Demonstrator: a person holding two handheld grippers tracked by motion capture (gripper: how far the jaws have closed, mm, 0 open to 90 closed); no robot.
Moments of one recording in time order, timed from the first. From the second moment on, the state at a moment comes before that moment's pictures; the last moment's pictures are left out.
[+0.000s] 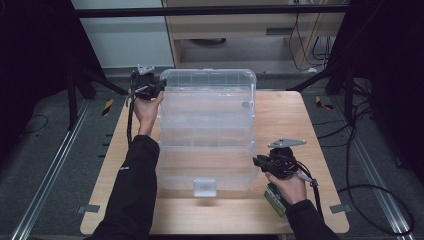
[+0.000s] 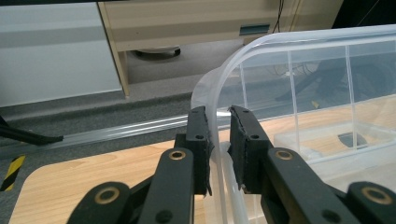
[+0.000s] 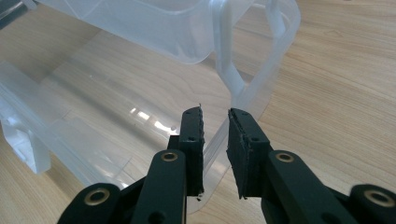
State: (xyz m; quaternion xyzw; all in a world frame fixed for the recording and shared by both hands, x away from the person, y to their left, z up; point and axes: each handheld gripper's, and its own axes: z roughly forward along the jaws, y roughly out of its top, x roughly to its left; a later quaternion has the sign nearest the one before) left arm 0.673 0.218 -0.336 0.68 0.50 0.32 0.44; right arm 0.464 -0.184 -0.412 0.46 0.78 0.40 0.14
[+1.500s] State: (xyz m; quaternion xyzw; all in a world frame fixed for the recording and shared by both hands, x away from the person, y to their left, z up) left arm 0.677 0.237 -0.329 0.68 0.52 0.31 0.42; right arm 0.465 -0.179 -0.410 0.46 0.79 0.39 0.14
